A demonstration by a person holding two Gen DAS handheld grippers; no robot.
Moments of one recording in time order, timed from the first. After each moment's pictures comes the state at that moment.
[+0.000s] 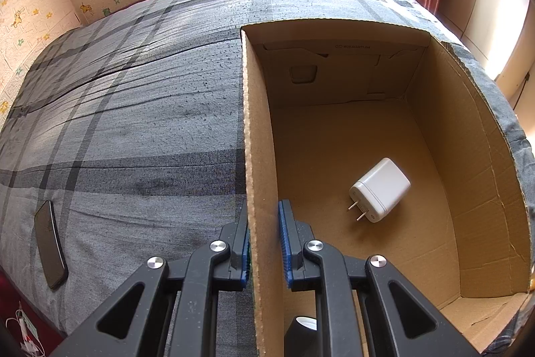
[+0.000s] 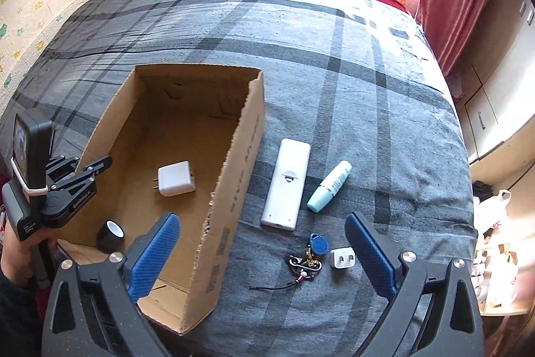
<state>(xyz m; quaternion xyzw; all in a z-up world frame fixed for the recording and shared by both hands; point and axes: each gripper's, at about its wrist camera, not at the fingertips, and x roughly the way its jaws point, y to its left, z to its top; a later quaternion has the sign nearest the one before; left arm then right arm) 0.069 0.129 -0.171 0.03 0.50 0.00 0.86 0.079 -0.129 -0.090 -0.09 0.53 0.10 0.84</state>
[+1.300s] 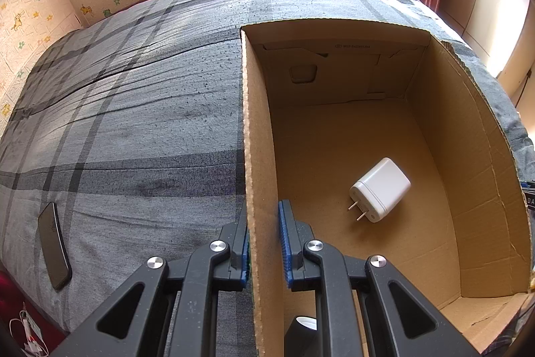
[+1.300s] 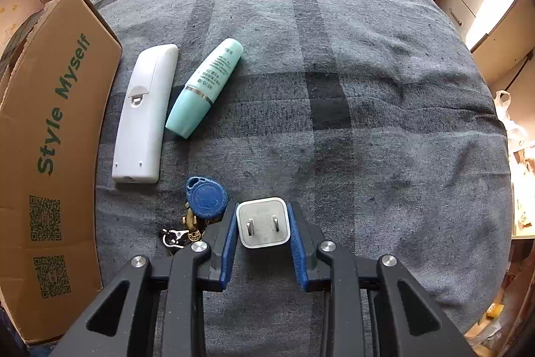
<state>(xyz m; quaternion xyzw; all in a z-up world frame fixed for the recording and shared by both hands) 0.071 0.122 -0.168 0.03 0.51 0.01 0.86 0.091 -0.235 -0.228 0.00 0.62 0.01 0.79</state>
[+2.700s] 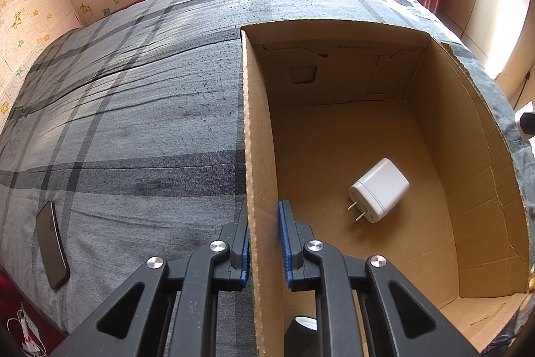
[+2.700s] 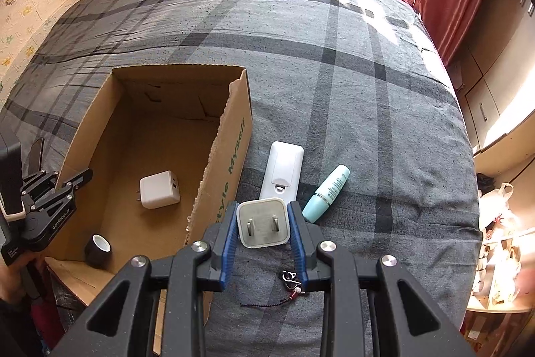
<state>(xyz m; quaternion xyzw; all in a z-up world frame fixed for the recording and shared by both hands) 0.071 0.123 -0.168 0.03 0.51 0.01 0.86 0.112 -0.109 -0.104 -0.09 0.54 0.11 0.83</state>
